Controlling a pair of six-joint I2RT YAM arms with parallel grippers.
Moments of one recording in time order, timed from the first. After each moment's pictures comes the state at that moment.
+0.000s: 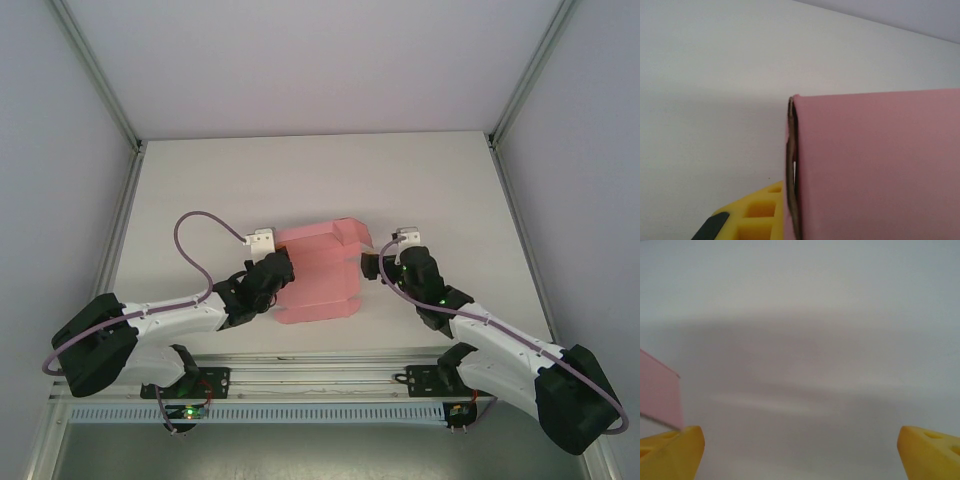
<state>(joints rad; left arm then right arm) -0.87 1.29 0.56 0.15 -0.58 -0.71 0.56 0.96 0.34 0.10 0.19 0.36</state>
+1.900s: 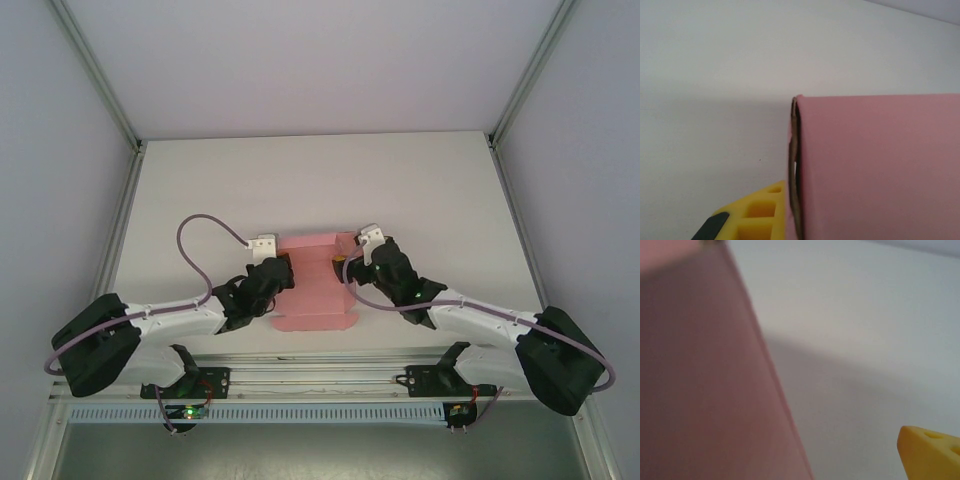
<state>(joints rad) -0.87 1.29 0.50 0.21 -0.50 -0.69 0.77 1.17 0.44 0.26 0.26 0.16</state>
